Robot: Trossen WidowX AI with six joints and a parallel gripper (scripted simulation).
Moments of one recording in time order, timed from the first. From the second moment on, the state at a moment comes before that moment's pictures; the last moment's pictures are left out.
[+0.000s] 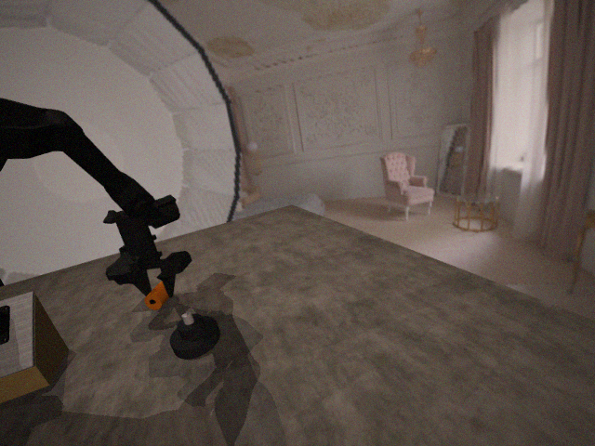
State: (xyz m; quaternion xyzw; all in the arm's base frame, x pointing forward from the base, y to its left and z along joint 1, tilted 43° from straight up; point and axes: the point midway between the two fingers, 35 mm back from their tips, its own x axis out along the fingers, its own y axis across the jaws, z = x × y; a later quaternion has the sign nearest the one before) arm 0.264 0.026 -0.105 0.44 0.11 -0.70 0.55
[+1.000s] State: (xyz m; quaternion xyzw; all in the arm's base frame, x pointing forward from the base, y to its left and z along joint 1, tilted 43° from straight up) arm 0.266 0.067 -0.065 0.45 0.11 -0.69 0.56
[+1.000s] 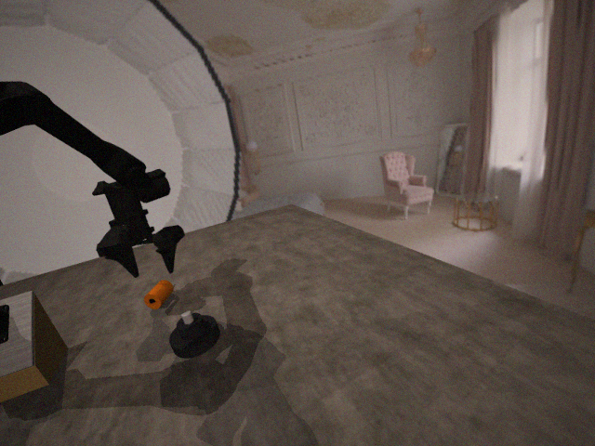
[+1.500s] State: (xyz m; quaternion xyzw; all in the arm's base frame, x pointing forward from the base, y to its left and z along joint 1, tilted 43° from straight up) arm 0.264 0.069 -0.061 0.36 0.20 -0.68 0.61
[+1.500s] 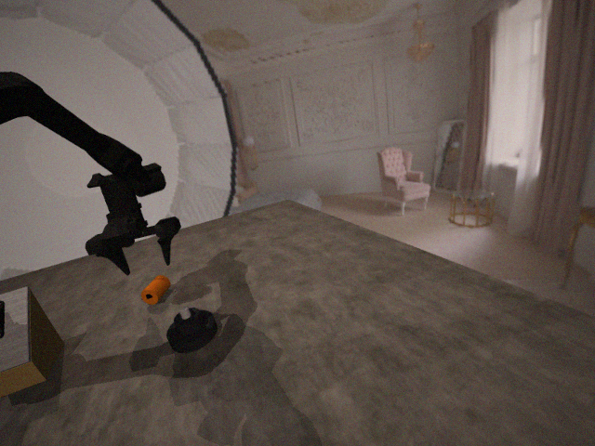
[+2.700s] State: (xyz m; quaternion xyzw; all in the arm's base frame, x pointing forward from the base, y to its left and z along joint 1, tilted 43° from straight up) arm 0.268 0.077 -0.063 -0.27 0.66 -0.25 0.66
